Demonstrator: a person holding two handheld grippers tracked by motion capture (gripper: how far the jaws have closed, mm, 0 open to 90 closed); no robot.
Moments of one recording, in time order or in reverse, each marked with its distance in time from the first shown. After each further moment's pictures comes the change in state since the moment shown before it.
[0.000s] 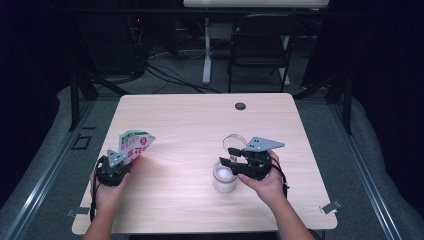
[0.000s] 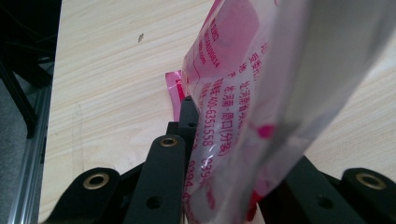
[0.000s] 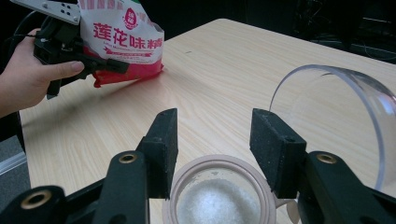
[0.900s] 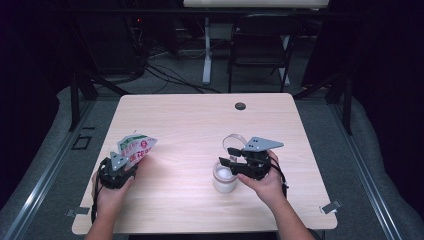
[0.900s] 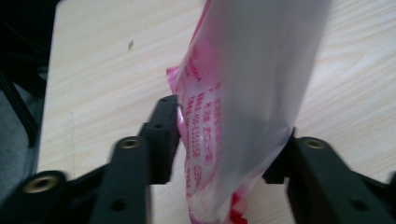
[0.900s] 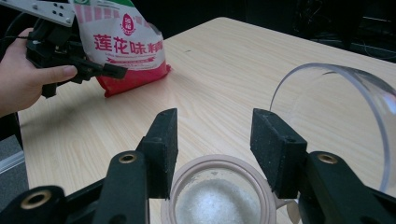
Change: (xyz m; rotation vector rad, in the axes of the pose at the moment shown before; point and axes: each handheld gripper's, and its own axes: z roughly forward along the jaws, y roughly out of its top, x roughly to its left) left arm -0.014 0.001 -0.007 -0.037 0.004 0.049; right arm 0.000 0.000 0.002 0.008 -0.001 -0.002
